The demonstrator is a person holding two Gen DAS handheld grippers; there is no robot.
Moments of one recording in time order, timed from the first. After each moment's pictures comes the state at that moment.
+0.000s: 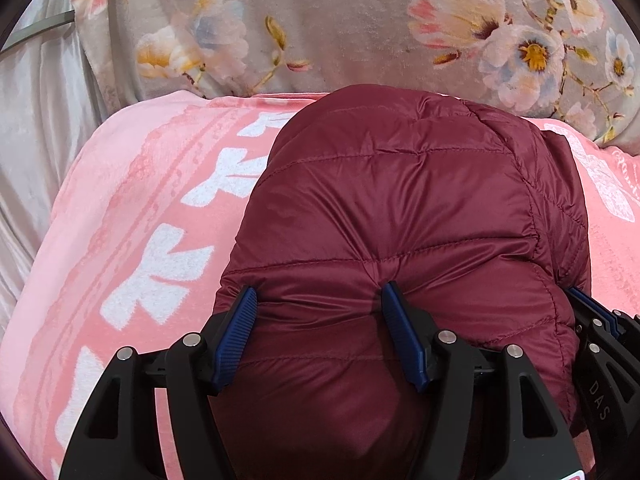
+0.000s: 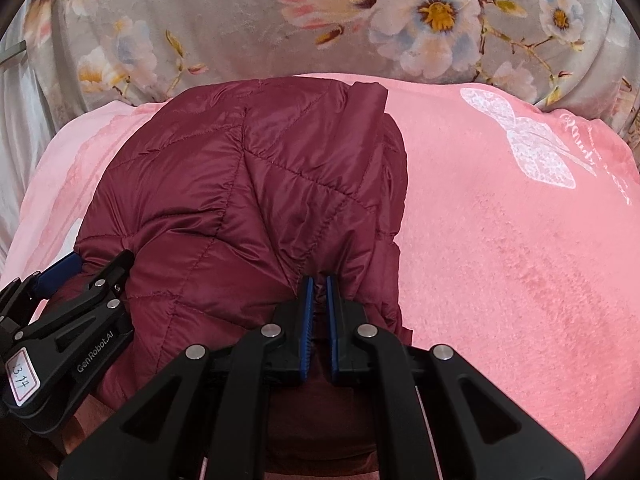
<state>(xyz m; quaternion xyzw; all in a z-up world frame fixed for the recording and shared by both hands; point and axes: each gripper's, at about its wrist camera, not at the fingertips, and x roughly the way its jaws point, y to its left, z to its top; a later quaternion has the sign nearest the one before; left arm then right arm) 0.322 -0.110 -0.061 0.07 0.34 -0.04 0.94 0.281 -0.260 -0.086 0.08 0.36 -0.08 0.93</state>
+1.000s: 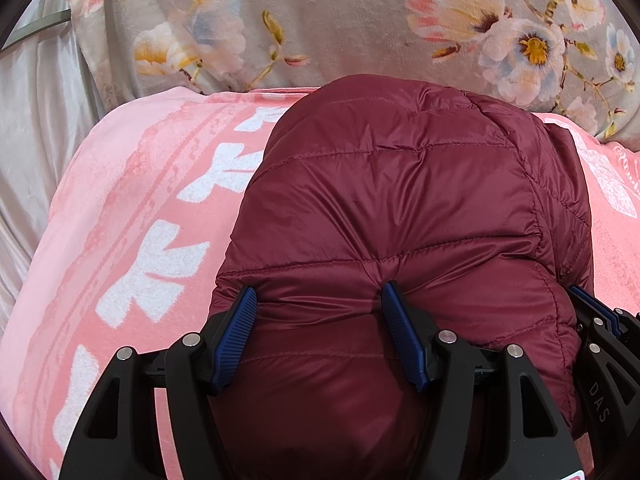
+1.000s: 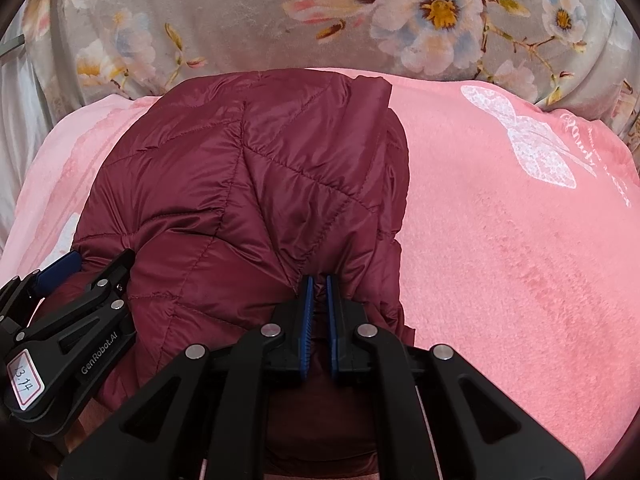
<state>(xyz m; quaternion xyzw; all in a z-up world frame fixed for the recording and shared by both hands) 0.322 -0.114 -0.068 0.07 0.33 -0.04 0.94 0.284 -0.256 -0.088 0.08 0.36 -0.09 0.92</state>
